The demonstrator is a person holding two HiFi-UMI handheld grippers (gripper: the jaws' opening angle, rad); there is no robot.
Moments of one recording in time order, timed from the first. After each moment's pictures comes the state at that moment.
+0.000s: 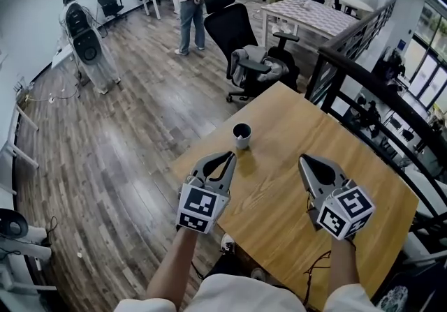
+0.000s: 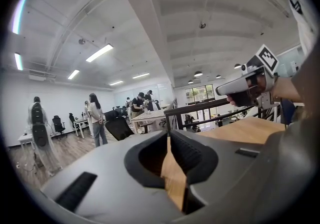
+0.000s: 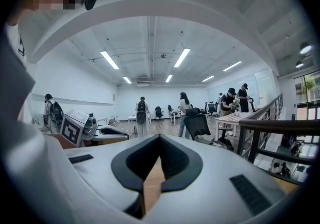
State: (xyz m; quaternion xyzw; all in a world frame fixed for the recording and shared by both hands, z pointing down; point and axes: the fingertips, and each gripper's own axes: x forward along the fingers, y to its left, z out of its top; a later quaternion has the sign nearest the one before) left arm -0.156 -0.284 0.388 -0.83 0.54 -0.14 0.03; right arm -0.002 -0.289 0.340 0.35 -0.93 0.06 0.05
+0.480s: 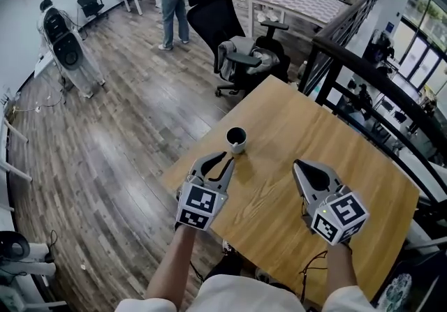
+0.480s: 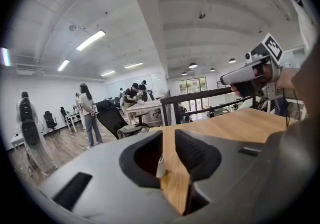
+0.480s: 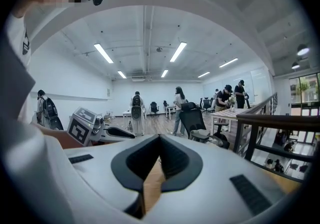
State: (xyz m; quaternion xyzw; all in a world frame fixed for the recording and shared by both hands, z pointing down) left arm -0.175 -0.356 0.446 -0.84 0.50 -0.19 0.00; right arm -0.024 -0.336 0.379 0.37 -0.92 0.07 0.08
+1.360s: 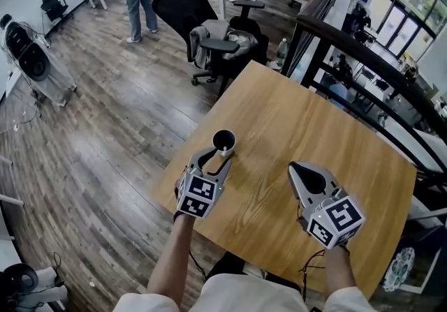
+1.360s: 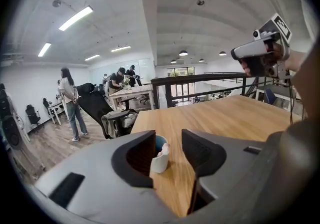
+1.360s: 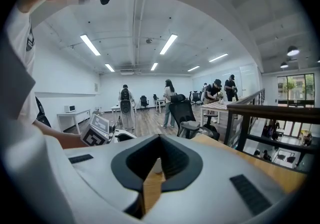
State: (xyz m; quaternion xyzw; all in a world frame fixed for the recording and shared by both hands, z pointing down) left arm -0.180 -0.443 0.546 -0.87 0.42 -0.26 -0.05; right arm -0.033 -0.385 0.420 0.43 -0.89 0.10 0.12
